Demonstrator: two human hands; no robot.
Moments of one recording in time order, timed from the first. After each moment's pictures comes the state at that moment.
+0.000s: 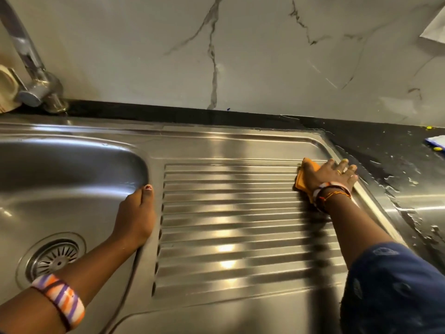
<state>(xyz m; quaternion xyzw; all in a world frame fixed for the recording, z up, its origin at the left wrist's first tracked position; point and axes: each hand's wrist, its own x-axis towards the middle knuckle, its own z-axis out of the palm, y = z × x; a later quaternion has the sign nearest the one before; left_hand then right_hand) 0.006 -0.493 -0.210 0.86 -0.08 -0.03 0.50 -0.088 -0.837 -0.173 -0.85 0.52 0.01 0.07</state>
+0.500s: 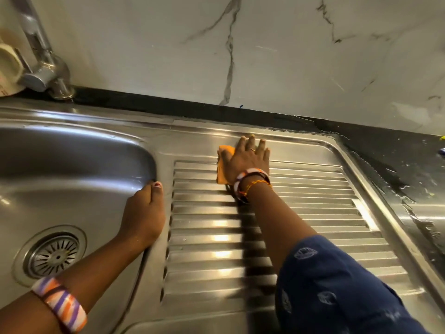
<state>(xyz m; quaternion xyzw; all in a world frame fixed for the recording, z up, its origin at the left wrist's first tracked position) 0.010 -0.495 -0.213 0.86 -0.08 -0.01 0.50 0.022 -0.694 -0.180 -0.96 0.28 0.00 0.06</state>
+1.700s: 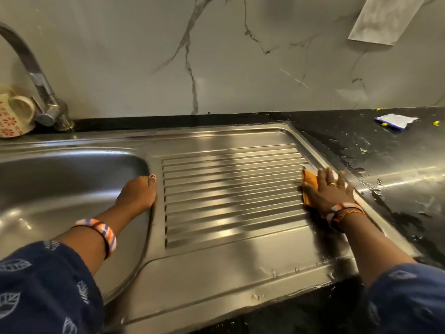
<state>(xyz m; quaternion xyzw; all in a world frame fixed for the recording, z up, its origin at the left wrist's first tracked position) 0.021 -0.482 -0.193 0.95 -0.17 -0.06 0.26 -0.223 -0.801 -0.165 -0.89 0.44 0.06 0.08</state>
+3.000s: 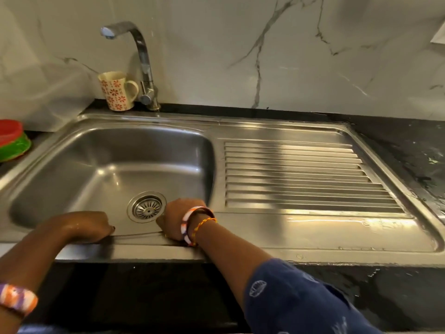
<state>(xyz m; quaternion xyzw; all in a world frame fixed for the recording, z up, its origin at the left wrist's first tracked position) -0.049 -0.246 -0.168 0.93 -0.13 -0.34 -0.09 -0.117 -0.431 -0.159 -0.99 -0.09 0.12 0.08</state>
